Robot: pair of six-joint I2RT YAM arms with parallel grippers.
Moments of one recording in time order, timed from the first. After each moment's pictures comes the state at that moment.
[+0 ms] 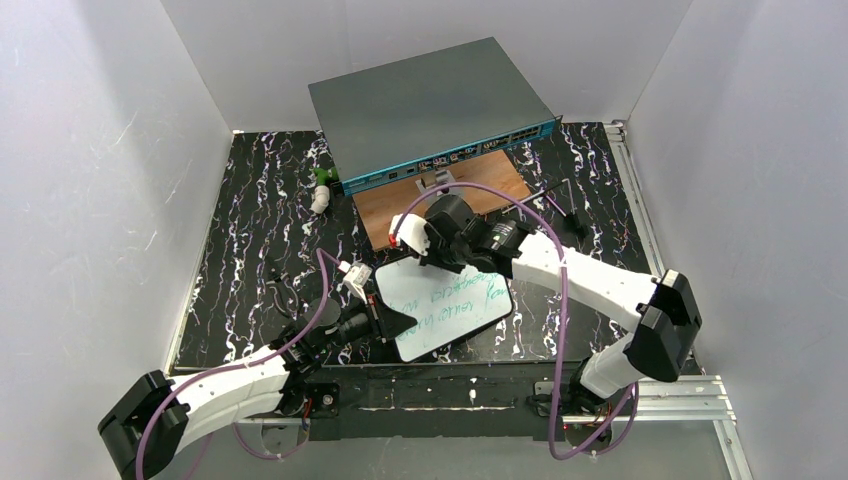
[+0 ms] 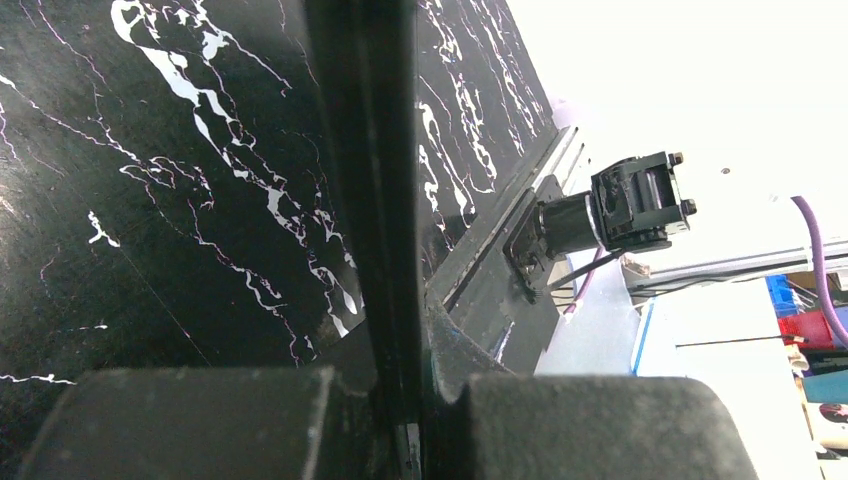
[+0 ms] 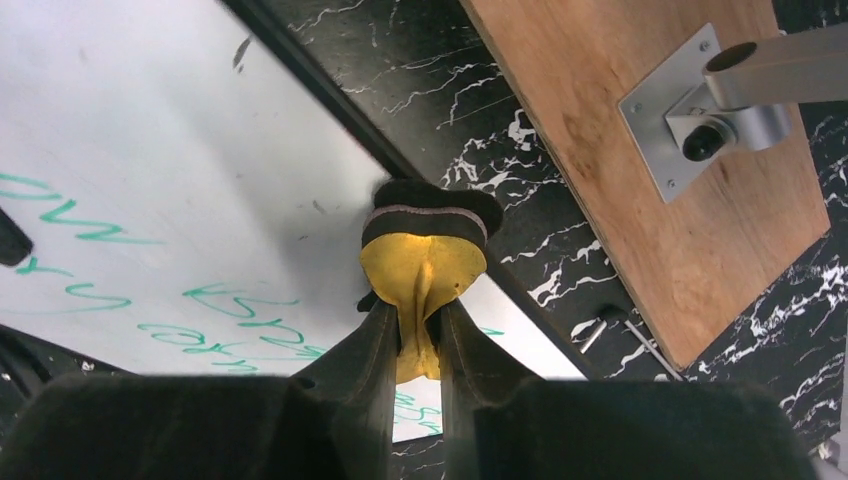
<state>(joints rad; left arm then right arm) -0.85 0.79 0.07 0.50 0.23 -0.83 0.99 1.51 1.31 -0.66 0.07 -0.47</state>
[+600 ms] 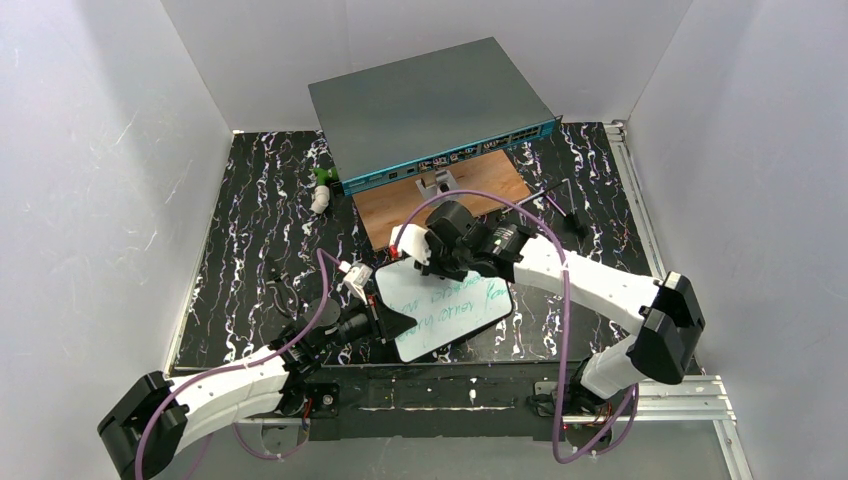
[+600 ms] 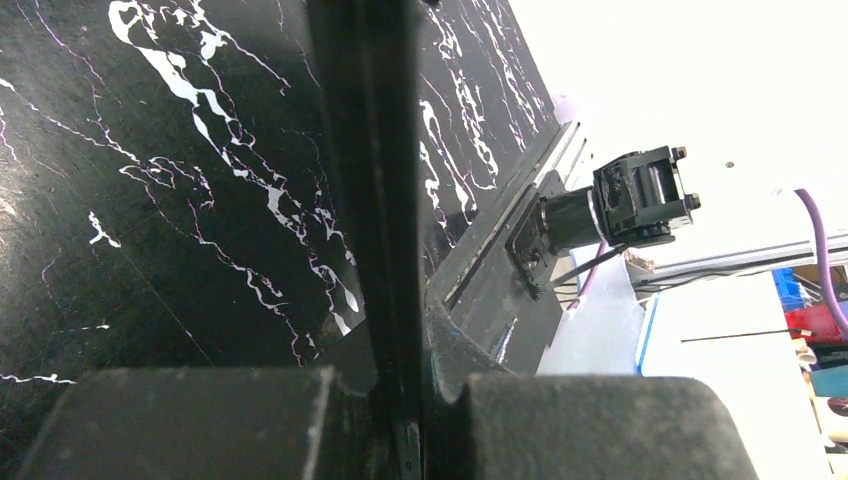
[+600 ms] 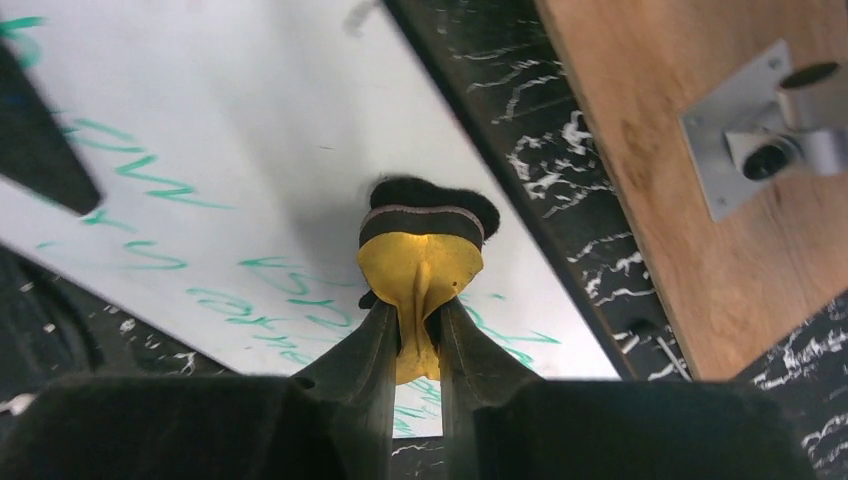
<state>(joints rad) -0.85 0.78 0.07 0.49 0.23 -0.81 1.01 1.49 1.27 -0.70 -0.03 -0.51</state>
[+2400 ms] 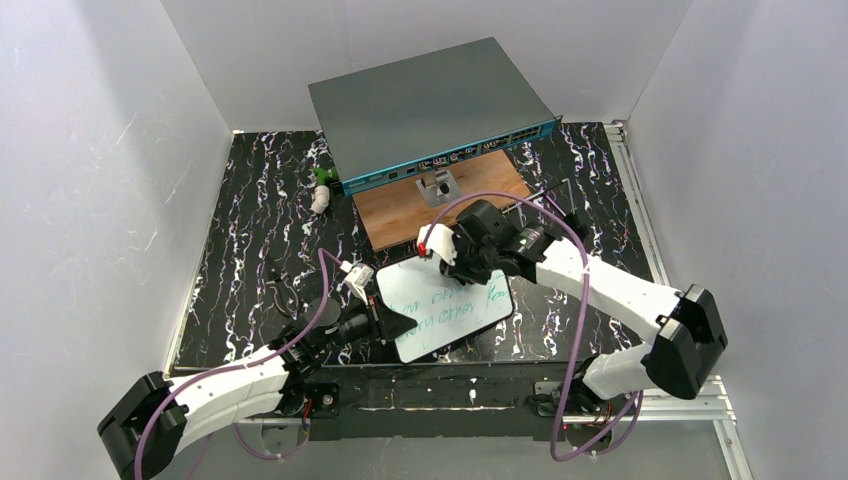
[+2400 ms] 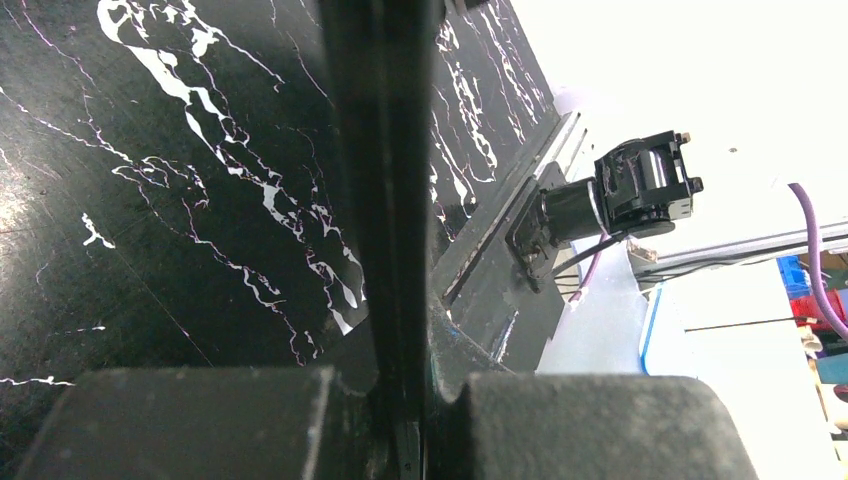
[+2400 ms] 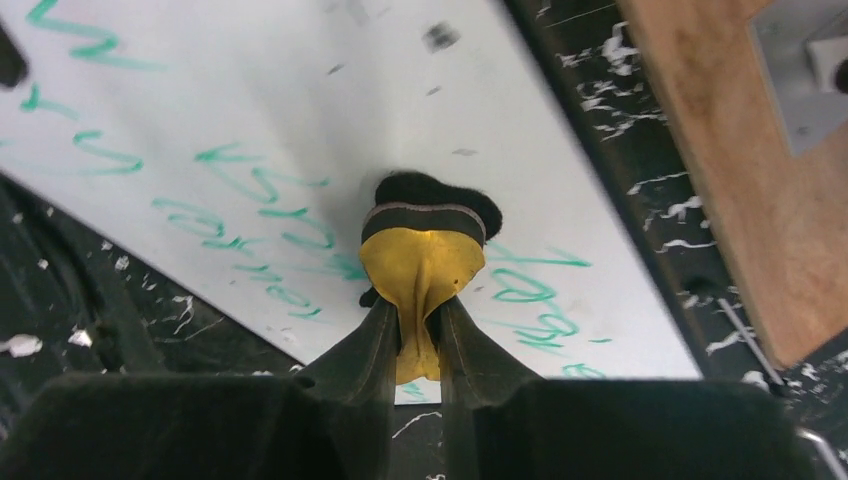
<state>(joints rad) -0.85 0.78 0.07 0.48 0.25 -0.81 0.87 1.40 1.15 -0.68 -0.12 -0.53</state>
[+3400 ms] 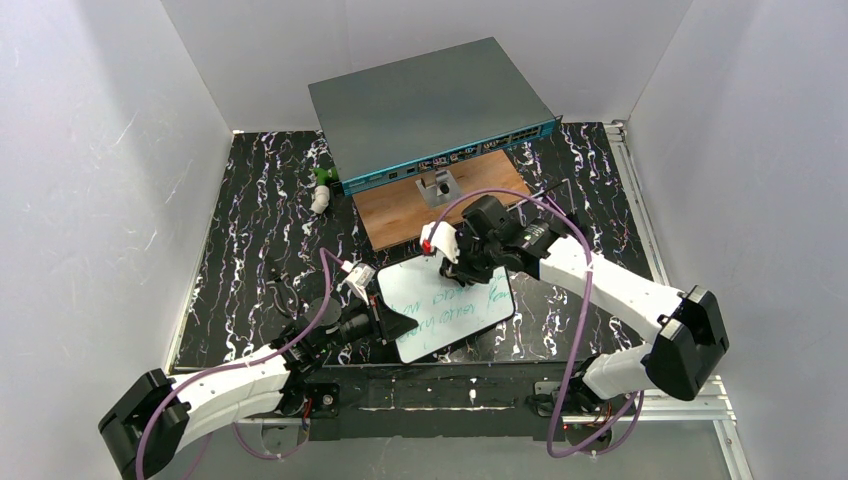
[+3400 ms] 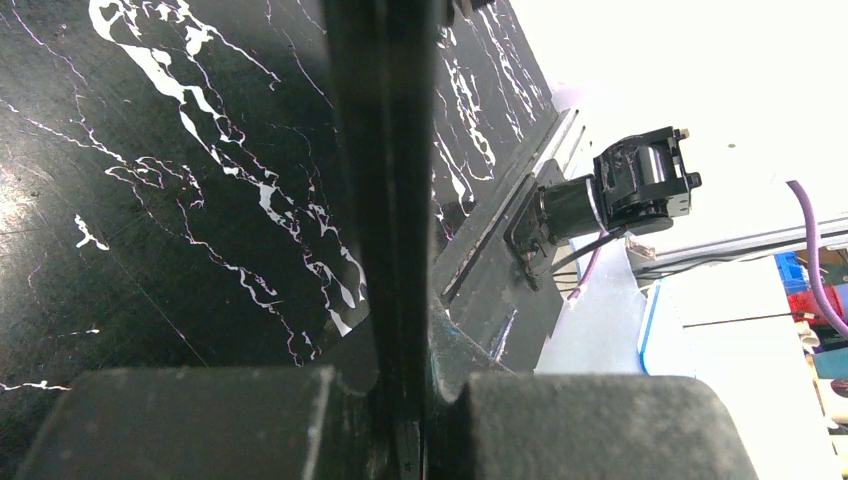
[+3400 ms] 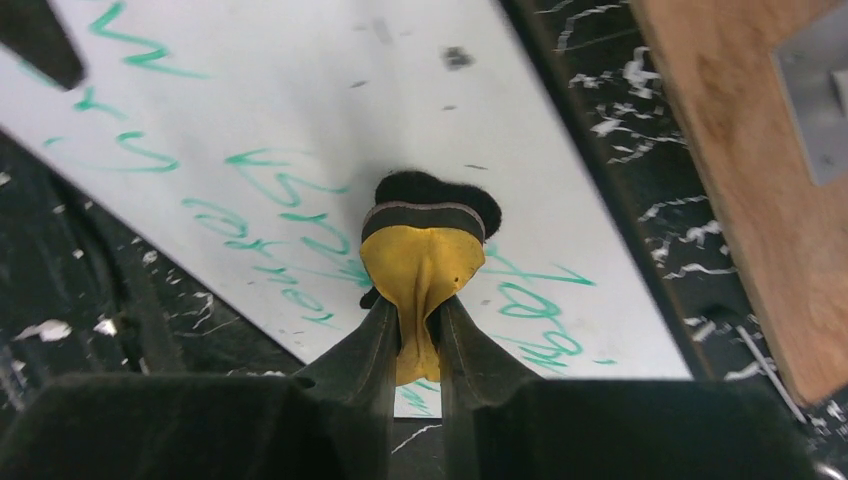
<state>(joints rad) -0.85 0.80 0.07 0.51 0.25 -0.80 0.83 1.37 1.13 -0.69 -0.22 -0.56</state>
